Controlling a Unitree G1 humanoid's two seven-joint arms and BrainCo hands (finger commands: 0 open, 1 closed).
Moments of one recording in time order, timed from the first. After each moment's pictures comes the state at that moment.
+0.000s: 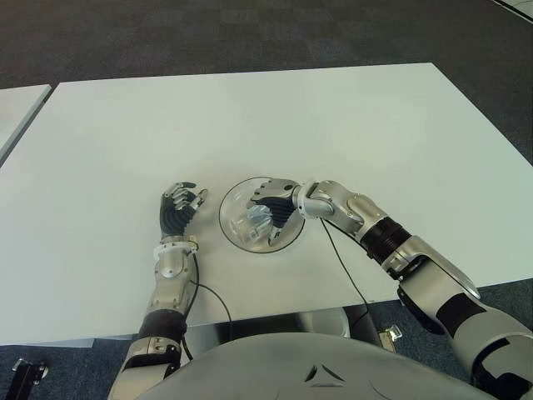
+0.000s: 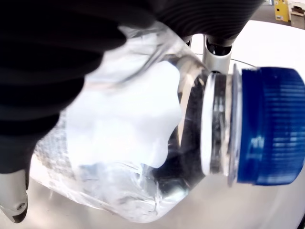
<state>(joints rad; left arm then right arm) 0.04 0.04 0.13 0.56 0.03 -0.45 0.19 -0.62 -0.32 0.75 0.48 -0.81 -0.43 0.41</state>
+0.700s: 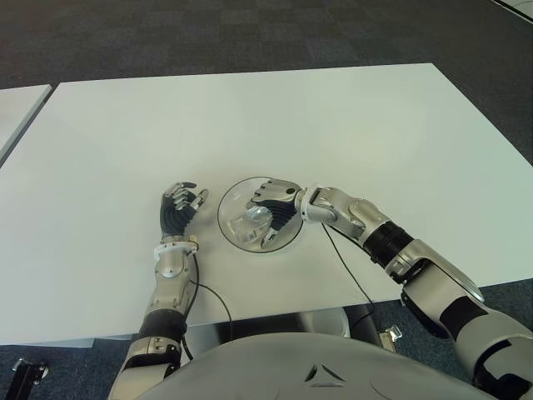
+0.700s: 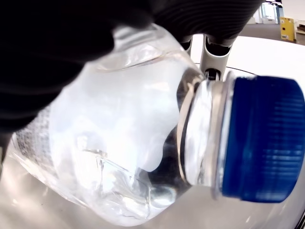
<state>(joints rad) 0.04 0.04 0.13 0.56 0.04 -0.45 0.19 -0.60 -0.35 0.77 0.49 -0.86 -0.48 0.20</state>
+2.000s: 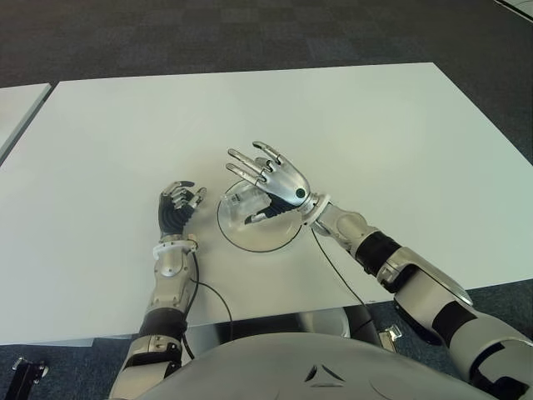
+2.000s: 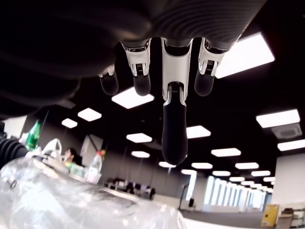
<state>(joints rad) 0.04 0.04 0.14 0.56 0.03 -0.46 0.19 -0.57 -0.28 0.83 0.64 -1.25 -0.25 -0.94</state>
